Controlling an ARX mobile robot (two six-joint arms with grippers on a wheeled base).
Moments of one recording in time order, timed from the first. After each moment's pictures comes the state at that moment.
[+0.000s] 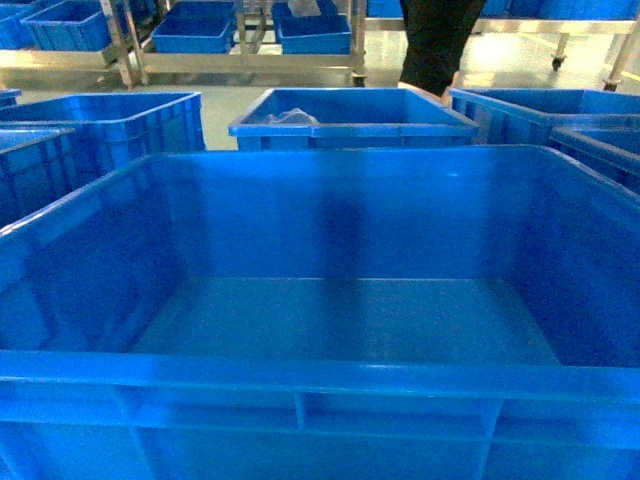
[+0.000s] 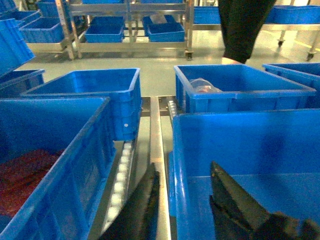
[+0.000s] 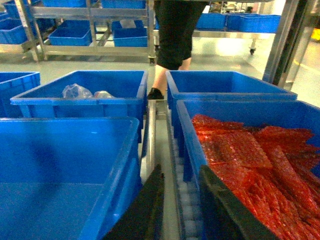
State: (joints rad) left arm -0.05 0.55 0.21 0.32 -0.03 0.00; right arm 0.00 0.64 0.22 0.41 0.01 0.01
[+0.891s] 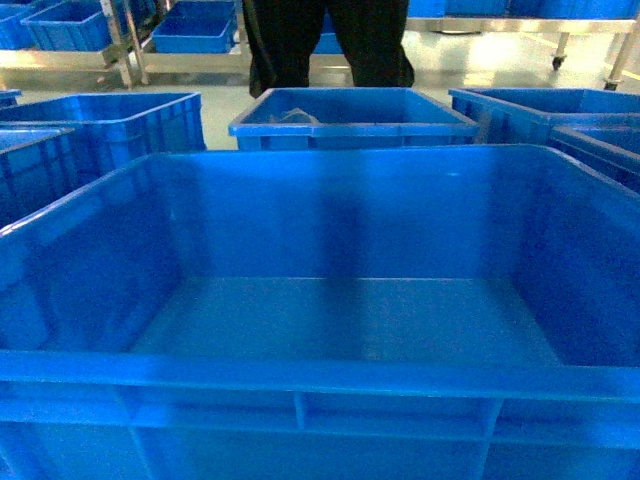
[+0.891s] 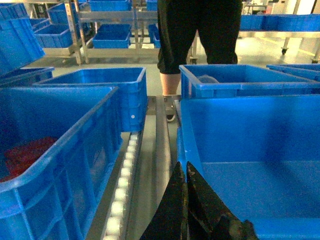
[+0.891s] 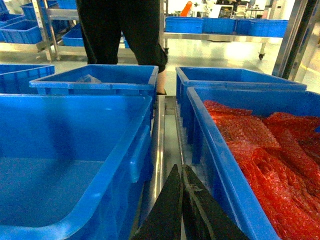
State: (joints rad) left arm 0.00 0.21 0.02 0.20 0.00 0.00; right arm 0.00 0.27 0.01 0.26 0.00 0.00
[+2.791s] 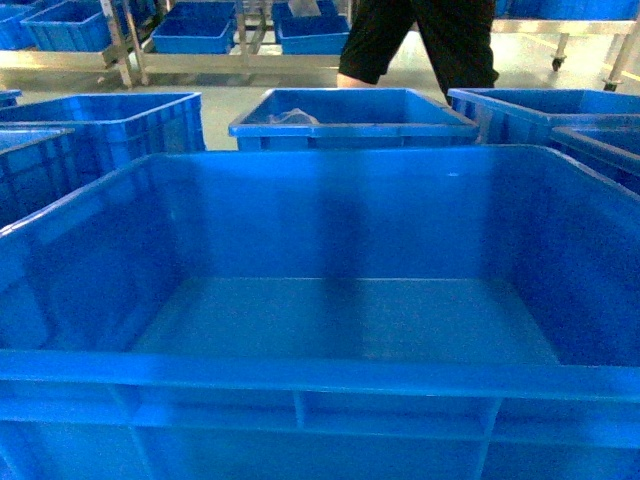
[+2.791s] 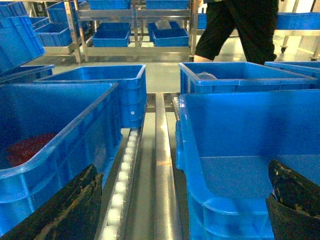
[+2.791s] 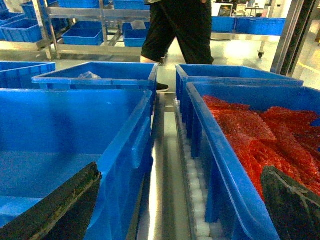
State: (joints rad) left arm 0.00 0.01 0.02 -0.01 0.00 0.00; right arm 0.00 0.00 0.01 -0.01 0.00 0.00
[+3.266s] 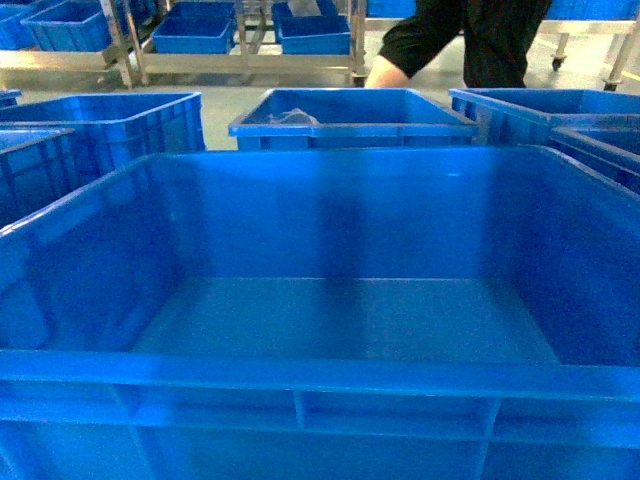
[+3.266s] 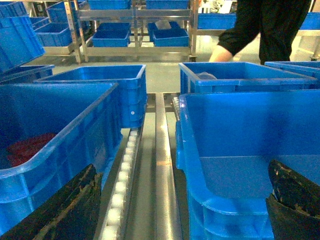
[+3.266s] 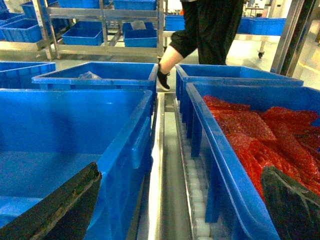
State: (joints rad) left arm 0.00 0.01 0.02 -0.01 0.00 0.00; right arm 0.00 0.00 0.01 -0.01 0.00 0.00
